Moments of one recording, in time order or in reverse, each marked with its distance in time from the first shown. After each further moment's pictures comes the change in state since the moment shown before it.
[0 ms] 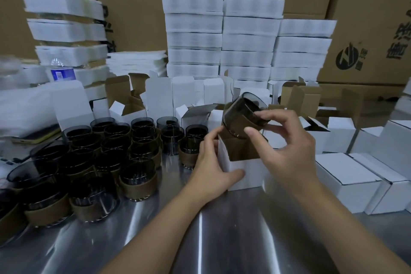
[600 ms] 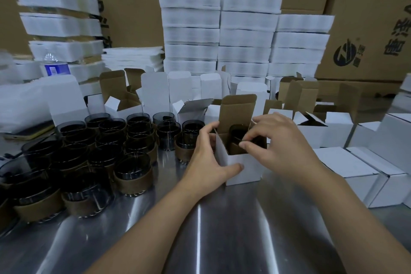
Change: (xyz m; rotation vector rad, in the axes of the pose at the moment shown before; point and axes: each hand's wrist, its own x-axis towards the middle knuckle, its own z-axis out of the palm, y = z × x) left_hand 0.001 -0.016 0.000 0.061 -0.062 -0.037; right_hand 0.013 0.010 -0.017 -0.511 -0.533 -0.017
